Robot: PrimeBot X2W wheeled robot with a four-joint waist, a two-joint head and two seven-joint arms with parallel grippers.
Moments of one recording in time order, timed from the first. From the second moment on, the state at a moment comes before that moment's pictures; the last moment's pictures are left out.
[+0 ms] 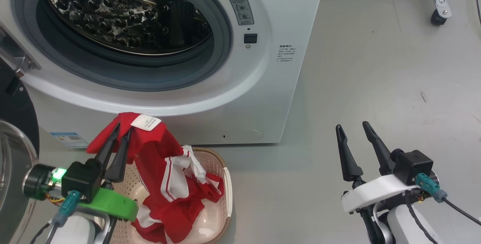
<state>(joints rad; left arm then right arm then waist) -0.16 0.18 -0.19 0.12 -0.22 -0.09 -0.26 -0.10 -0.09 0.26 0.23 0.39 0.11 -0.25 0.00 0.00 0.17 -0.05</state>
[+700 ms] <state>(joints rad) -0.14 0.17 -0.29 0.32 -0.19 -0.11 -0.26 -0.14 -0.09 0.28 0.22 0.38 0.11 -0.25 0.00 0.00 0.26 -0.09</state>
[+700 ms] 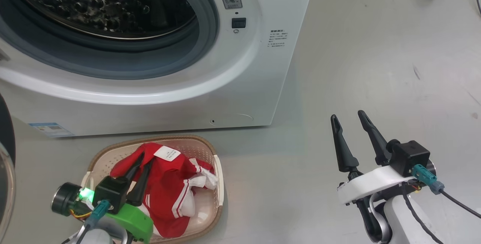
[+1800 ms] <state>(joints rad) -0.33 0.17 -0.14 0.84 -0.30 -0.06 -0.11 -0.20 -0.12 0.28 0.16 0.34 0.11 -0.24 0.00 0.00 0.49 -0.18</state>
